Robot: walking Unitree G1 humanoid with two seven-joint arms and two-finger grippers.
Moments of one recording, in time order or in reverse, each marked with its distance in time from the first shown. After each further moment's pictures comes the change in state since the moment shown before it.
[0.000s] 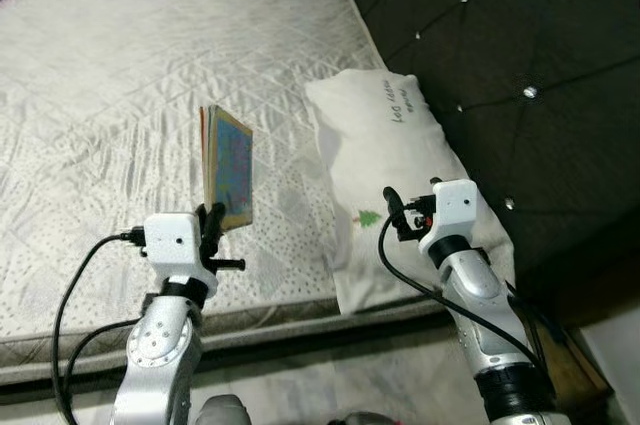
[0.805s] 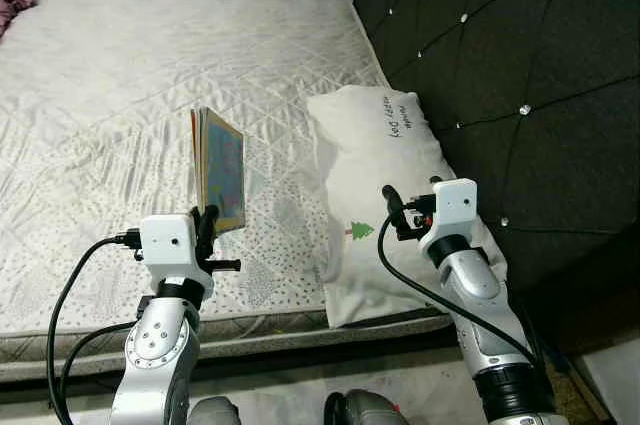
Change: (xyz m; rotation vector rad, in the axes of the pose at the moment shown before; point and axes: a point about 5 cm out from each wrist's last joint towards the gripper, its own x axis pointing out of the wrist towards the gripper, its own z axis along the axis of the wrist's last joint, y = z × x) left arm -0.002 0.005 -0.004 0.002 0.024 0.050; right arm 0.002 0.003 0.005 0.001 -0.020 0.010
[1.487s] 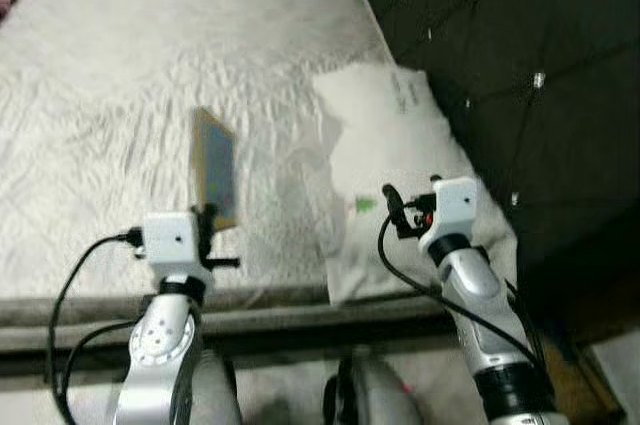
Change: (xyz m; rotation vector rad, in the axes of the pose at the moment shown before) left arm 0.001 0.009 0.000 0.039 0.007 0.116; right arm 0.000 0.000 0.001 -0.002 -0.005 0.001
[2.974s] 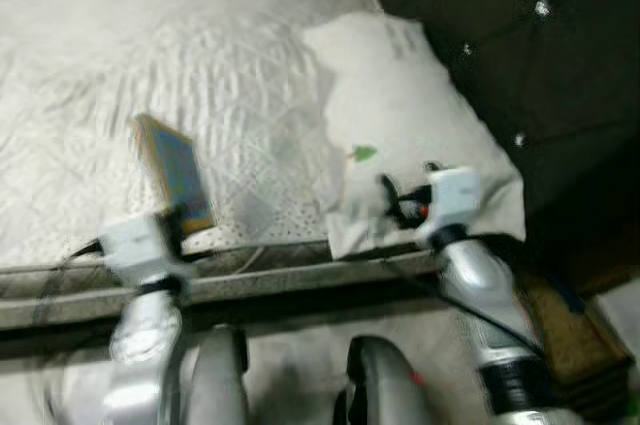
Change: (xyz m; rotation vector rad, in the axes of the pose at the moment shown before) left arm 0.007 0.004 0.003 -0.167 -0.007 0.032; right arm 0.000 -0.005 0.010 -0.034 -0.036 0.019
